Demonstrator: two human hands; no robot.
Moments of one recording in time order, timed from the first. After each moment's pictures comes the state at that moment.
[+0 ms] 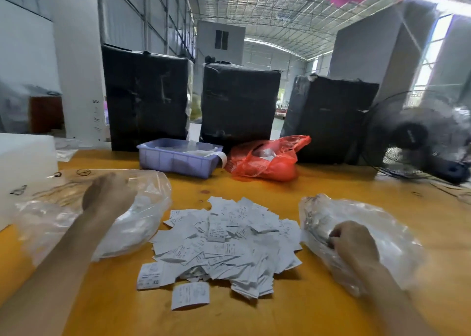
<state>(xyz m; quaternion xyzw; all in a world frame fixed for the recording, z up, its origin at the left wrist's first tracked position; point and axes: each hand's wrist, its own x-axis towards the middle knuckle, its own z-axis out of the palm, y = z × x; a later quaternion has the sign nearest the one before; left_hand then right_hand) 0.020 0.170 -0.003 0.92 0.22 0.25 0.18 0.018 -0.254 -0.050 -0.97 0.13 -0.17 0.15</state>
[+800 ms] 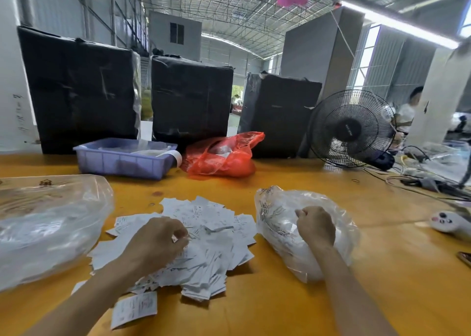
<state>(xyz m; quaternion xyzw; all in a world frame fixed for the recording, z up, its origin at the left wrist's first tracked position) 0.006 0.028 -0.050 0.95 -0.16 0.15 0.24 0.025 -0.284 -0.049 -0.90 0.20 -0.28 0.25</state>
